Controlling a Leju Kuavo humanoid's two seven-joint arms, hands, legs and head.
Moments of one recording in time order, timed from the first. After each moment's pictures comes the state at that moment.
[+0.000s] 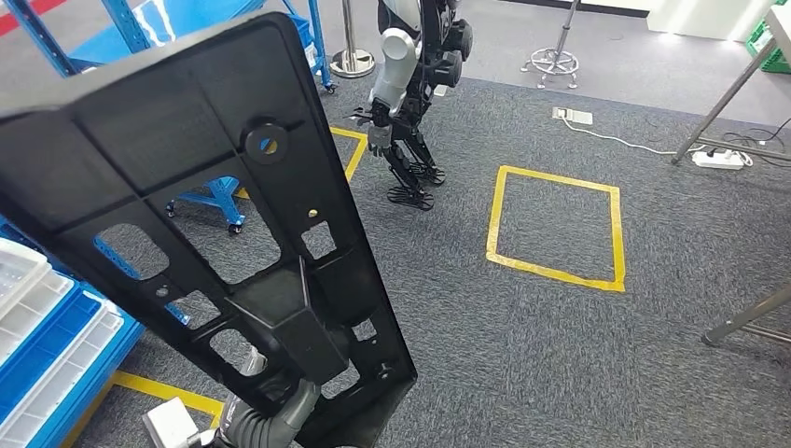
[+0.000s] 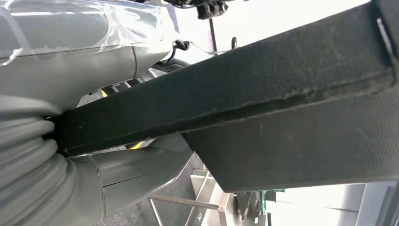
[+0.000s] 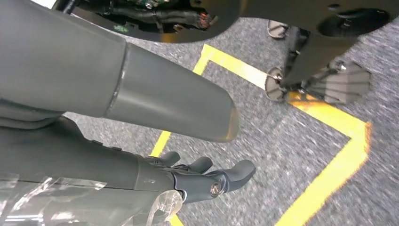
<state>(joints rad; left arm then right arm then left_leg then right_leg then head) -0.12 0.19 -0.90 -1.91 0.24 0.24 -0.27 -0.11 0.05 0.93 -0.21 -0.59 -0.24 0.02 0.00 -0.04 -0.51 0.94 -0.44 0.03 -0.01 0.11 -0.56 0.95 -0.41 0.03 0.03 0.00</state>
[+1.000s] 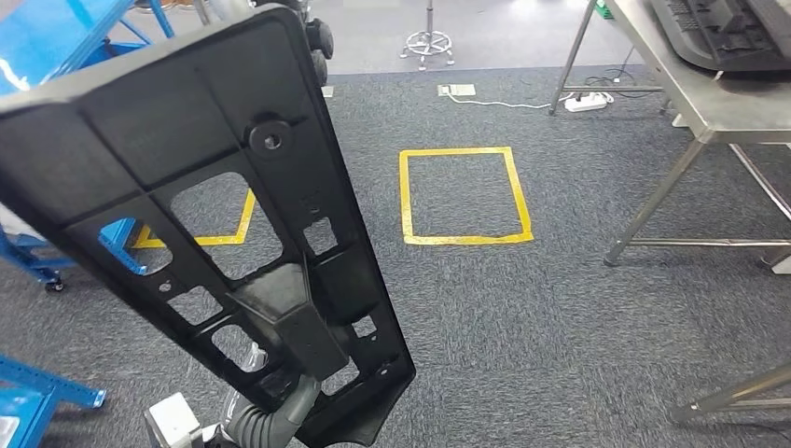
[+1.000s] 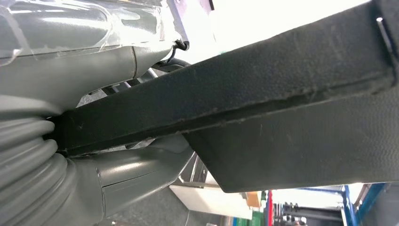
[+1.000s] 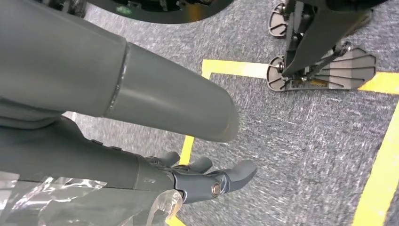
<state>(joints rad) -0.13 0.18 -0.90 -1.90 0.24 0.24 -0.26 -0.11 0.04 0.93 -0.21 -0.60 -0.24 0.02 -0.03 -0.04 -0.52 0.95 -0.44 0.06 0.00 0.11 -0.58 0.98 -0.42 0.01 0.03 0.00</state>
